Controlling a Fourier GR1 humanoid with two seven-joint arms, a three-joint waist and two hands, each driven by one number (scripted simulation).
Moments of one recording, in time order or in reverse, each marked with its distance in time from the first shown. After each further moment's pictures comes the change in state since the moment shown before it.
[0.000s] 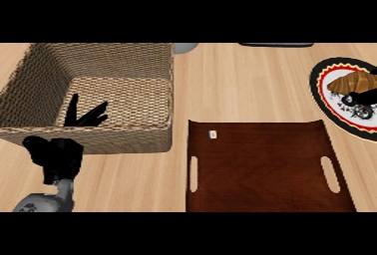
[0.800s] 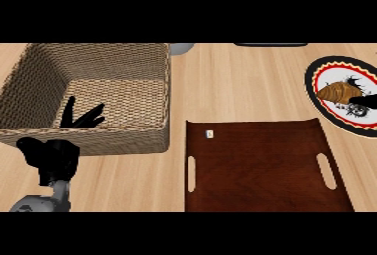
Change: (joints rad) left arm 0.016 0.010 0.018 0.006 0.023 -0.013 -0.013; right arm -0.034 -0.032 -0.191 0.158 -0.210 0.195 -0.385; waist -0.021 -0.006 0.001
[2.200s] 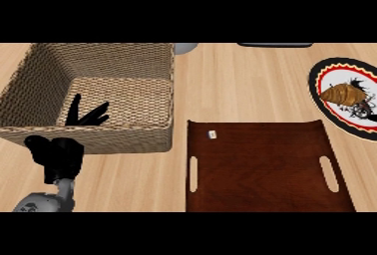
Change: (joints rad) left arm -0.019 -0.009 -0.021 0.002 -0.019 0.004 0.015; right arm 0.107 -0.046 -0.219 0.134 -0.218 0.148 -0.329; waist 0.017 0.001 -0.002
